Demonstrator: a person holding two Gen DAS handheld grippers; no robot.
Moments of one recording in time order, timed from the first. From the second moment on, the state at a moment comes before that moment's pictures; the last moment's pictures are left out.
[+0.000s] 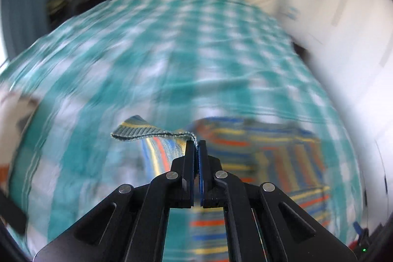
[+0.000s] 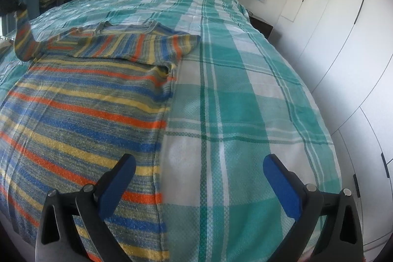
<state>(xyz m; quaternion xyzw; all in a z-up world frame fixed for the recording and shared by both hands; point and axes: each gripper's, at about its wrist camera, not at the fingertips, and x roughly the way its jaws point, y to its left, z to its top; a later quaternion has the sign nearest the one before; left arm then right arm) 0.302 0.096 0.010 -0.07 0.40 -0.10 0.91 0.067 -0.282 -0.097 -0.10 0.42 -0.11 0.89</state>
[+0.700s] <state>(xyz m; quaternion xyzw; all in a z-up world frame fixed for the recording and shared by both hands) 0.172 0.004 -0.152 0.08 0.53 -0.12 0.83 0.068 -0.292 -0.087 -0.01 0.43 -0.04 0.90</state>
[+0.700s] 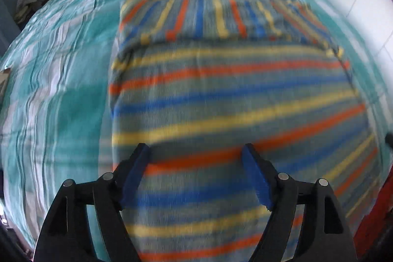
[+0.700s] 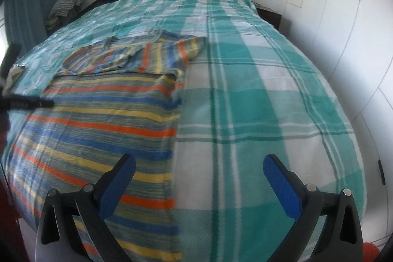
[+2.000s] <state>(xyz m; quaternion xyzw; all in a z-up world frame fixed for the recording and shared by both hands) 0.108 -0.002 -0.177 0.07 0.46 -0.08 0.88 0.092 -0.177 -0.162 -0.06 0.47 0.00 0.88</state>
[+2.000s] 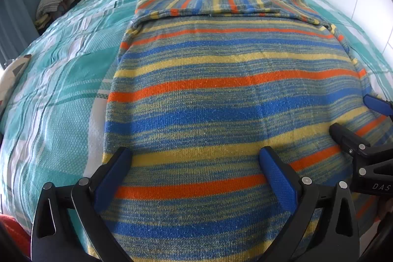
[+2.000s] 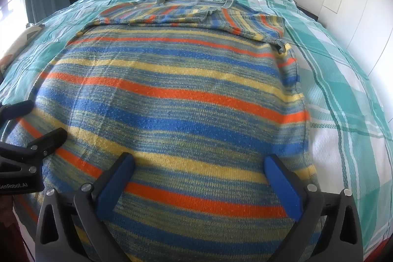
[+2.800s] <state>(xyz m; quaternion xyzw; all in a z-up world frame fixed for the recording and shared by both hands) 0.107 -0.004 -0.177 0.08 0.46 -0.08 0.88 0.092 -0.176 -0.162 -0.06 0.46 0.00 0.88</state>
